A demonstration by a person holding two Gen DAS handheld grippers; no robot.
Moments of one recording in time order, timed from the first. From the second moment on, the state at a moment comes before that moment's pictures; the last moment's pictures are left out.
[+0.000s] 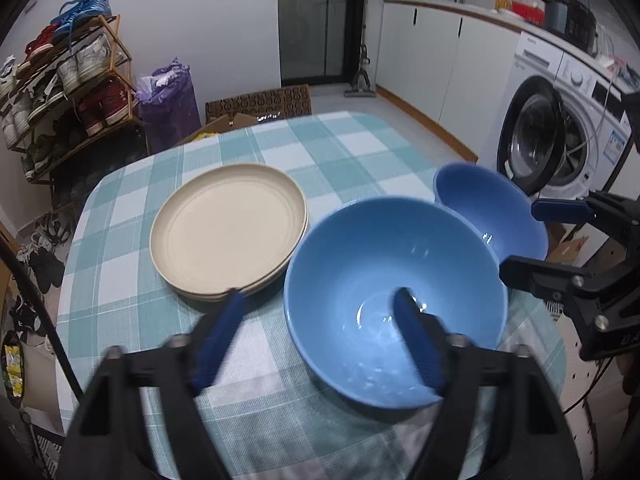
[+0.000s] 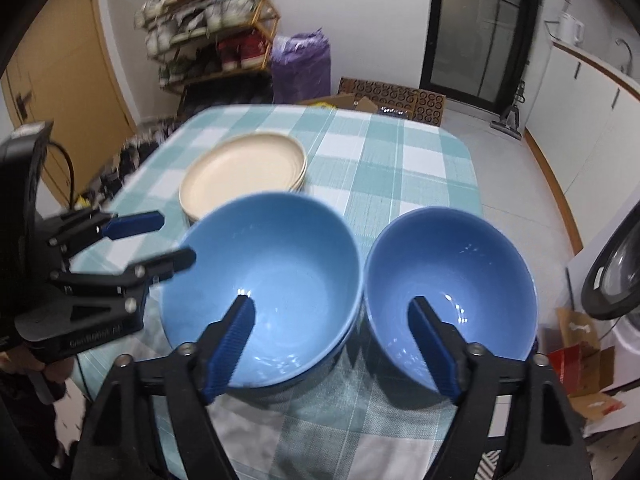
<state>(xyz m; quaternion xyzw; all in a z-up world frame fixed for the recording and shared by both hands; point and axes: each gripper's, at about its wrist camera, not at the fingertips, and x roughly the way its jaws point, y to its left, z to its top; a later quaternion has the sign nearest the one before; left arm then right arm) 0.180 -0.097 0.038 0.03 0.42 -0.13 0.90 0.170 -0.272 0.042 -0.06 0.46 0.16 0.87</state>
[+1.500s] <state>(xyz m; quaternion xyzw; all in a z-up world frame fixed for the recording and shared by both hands) 0.250 -0.204 0.074 0.08 0.40 -0.21 0.89 0.177 -0.418 0.087 0.05 0.43 0.01 0.90</state>
